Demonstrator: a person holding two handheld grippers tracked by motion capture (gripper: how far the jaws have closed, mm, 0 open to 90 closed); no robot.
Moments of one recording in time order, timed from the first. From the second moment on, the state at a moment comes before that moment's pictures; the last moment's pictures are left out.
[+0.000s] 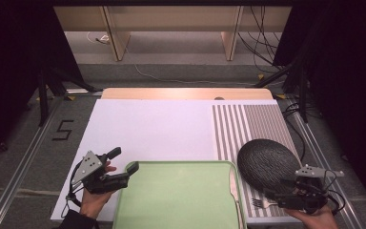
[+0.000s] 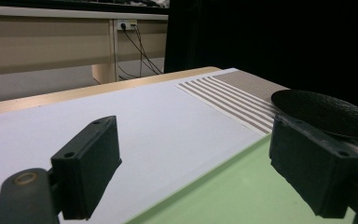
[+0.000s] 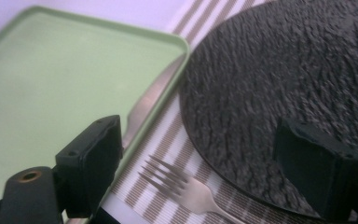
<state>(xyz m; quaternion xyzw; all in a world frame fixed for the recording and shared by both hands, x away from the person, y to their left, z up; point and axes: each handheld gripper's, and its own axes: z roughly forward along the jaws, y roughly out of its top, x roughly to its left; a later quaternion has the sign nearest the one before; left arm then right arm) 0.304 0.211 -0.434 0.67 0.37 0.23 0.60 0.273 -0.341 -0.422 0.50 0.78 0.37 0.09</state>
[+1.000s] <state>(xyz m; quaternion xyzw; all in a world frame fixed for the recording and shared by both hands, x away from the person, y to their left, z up) 0.303 0.210 -0.434 0.68 0.36 0.23 0.60 0.269 -0.366 -0.437 0.52 0.82 0.22 0.10</state>
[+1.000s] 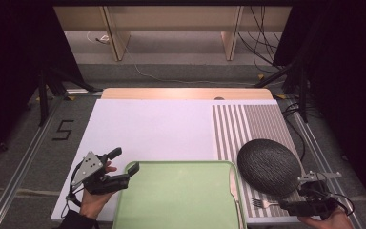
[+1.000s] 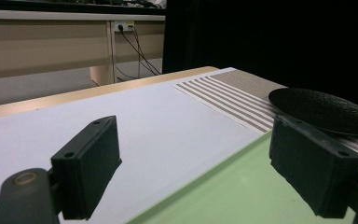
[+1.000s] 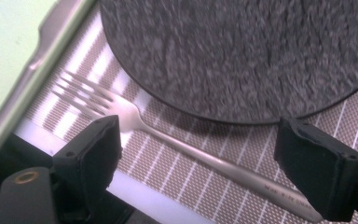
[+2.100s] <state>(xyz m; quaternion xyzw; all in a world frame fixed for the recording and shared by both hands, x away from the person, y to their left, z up) 0.304 0.210 -0.435 0.68 0.36 0.23 0.60 0.279 -0.359 -0.456 0.48 0.87 0.11 0.08</state>
